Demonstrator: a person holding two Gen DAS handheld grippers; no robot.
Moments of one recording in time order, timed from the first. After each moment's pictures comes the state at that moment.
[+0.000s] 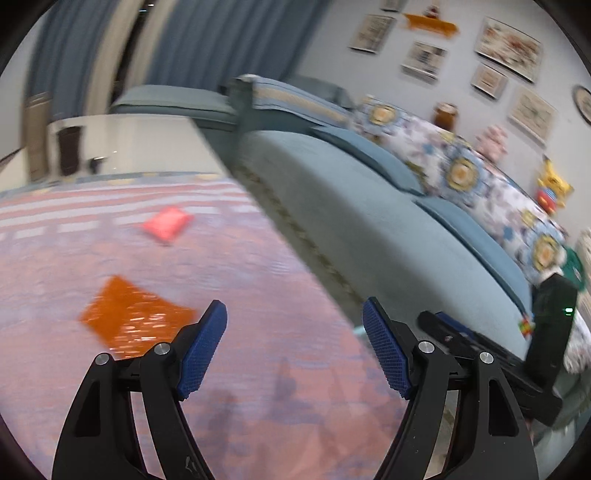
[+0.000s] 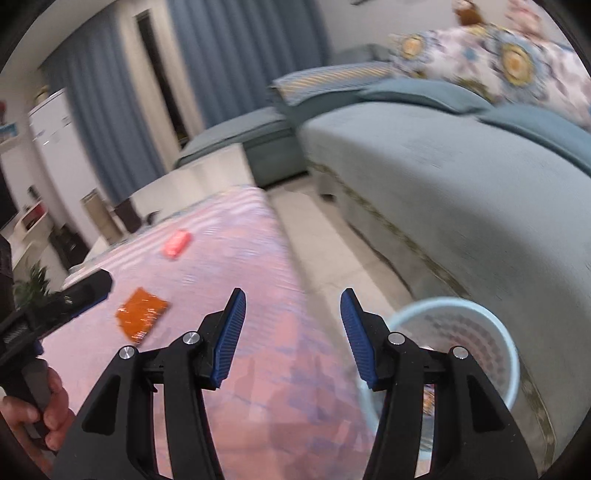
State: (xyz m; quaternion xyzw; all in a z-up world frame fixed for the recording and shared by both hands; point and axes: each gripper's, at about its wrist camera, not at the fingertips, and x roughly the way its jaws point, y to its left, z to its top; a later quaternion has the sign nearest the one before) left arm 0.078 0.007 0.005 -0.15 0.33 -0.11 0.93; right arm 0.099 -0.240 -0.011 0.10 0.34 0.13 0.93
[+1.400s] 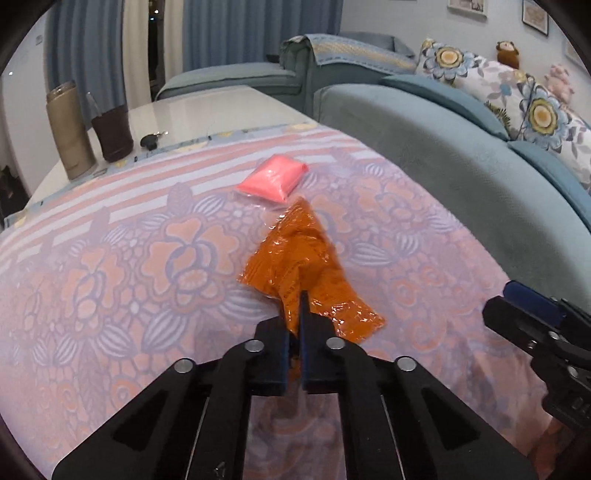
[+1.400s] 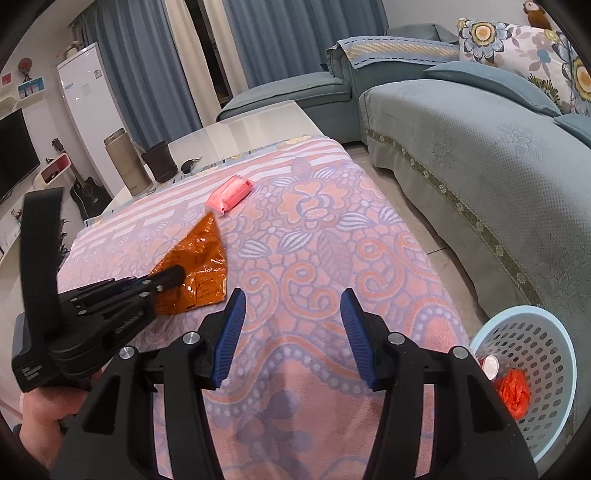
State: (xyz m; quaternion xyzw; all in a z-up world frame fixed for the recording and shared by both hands) left arm 0.143 0.050 -0.072 -0.04 0.40 0.00 0.92; right arm 0.141 -0.130 -0.061 0.06 0.38 0.20 0.90
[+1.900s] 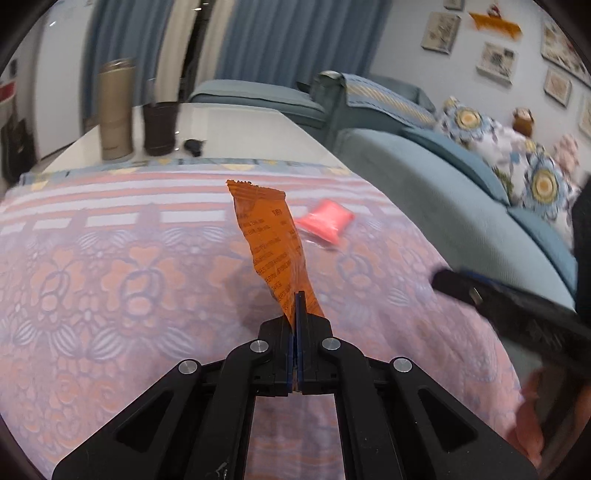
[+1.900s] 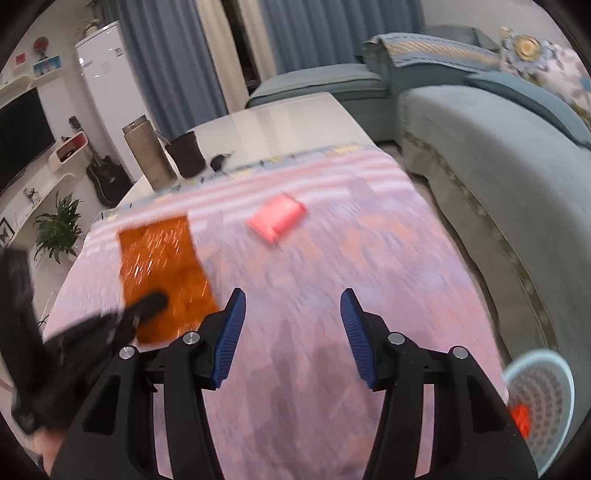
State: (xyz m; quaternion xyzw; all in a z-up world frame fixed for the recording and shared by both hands) left arm 0.123 0.121 -0.056 -0.14 0.34 0.02 0.93; right arm 0.196 -0.056 -0.032 0.02 0.40 0.25 0.88
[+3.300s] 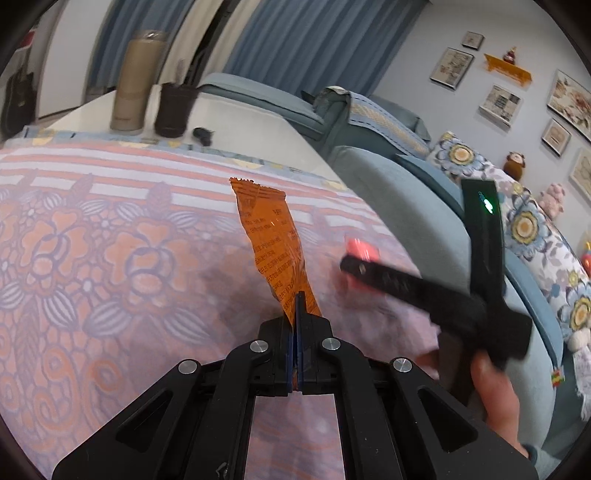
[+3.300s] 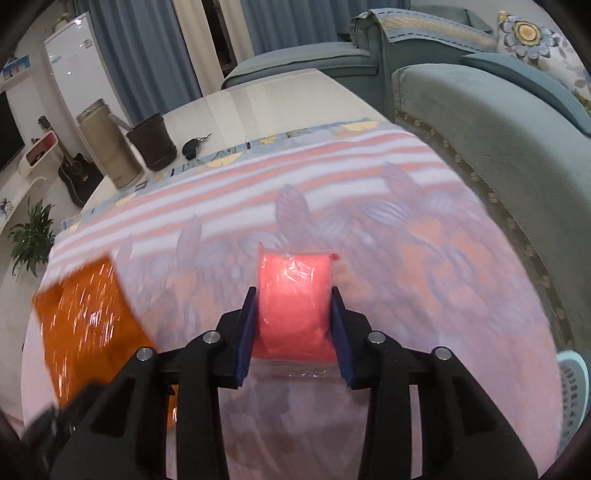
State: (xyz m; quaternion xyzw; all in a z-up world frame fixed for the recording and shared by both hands) left arm 0.103 0.140 -0.056 -0.21 0.32 -0.02 0.92; right arm 0.245 0.003 -0.070 0.02 0.44 0.20 0.88
